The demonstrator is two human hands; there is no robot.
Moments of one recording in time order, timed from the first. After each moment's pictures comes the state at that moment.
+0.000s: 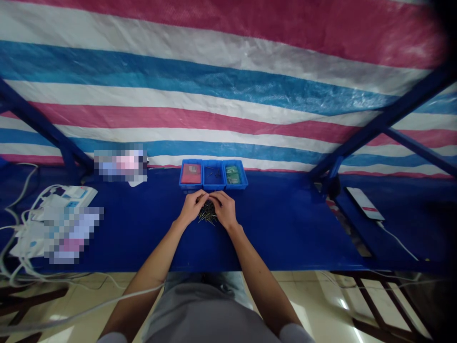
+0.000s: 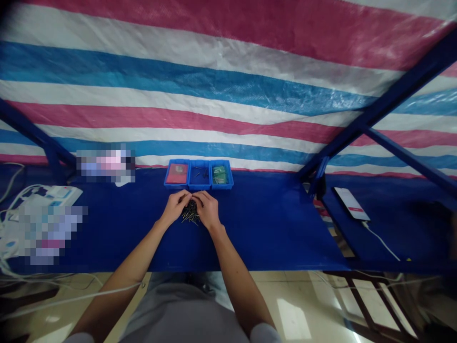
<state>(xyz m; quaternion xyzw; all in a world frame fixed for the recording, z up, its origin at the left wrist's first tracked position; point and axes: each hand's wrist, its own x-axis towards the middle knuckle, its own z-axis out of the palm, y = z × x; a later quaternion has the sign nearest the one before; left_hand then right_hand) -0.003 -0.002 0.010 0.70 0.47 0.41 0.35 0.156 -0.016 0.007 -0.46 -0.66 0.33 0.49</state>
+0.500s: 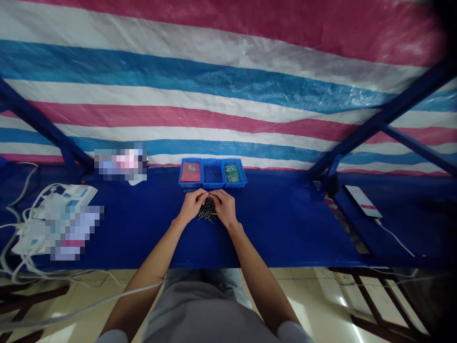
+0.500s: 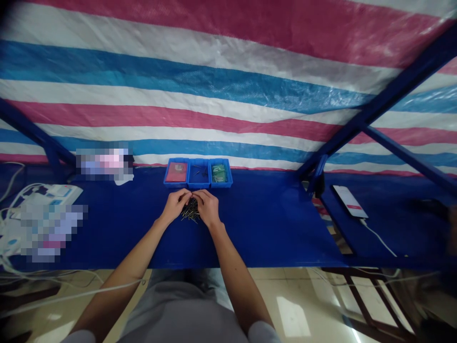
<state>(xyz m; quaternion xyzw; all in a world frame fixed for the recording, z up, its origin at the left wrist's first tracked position) -0.001 -0.003 0.010 0.71 0.46 0.41 0.34 0.159 -0.015 0.005 -0.47 -0.66 0.32 0.49</state>
